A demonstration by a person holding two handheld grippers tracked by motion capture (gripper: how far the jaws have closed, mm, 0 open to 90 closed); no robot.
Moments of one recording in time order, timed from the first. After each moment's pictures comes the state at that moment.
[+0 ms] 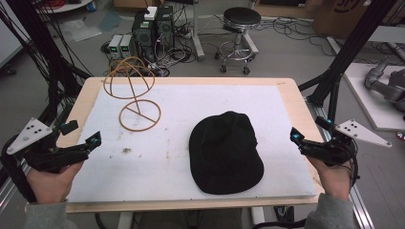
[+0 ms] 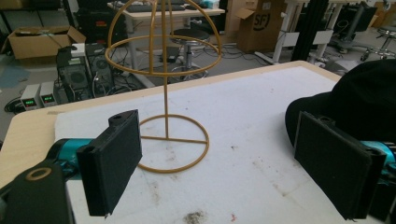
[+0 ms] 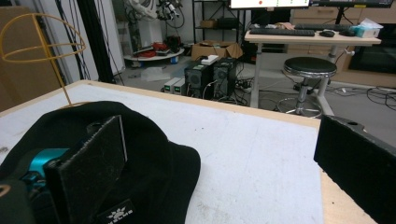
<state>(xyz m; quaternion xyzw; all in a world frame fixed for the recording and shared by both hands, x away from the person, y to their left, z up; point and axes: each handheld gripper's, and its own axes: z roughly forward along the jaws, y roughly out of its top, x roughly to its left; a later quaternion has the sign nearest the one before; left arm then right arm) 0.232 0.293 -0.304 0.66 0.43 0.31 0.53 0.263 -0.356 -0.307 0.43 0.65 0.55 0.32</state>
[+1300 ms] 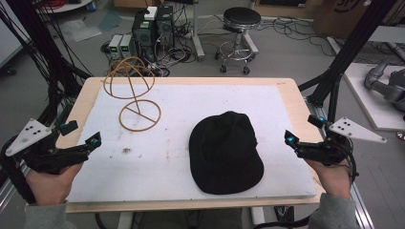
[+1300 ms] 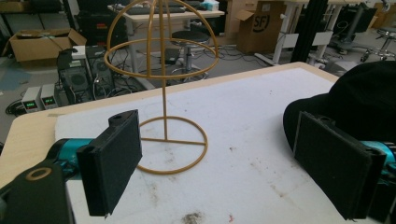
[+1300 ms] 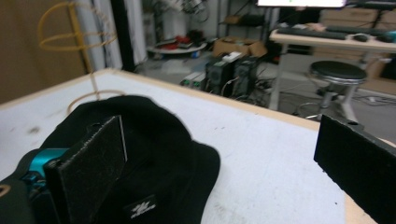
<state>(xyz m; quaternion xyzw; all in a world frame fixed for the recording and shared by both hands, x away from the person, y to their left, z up) 0.228 0.290 -0.301 0.66 0.43 0.31 0.53 0.265 -0.345 -0.300 0.37 0.69 0.55 0.29</state>
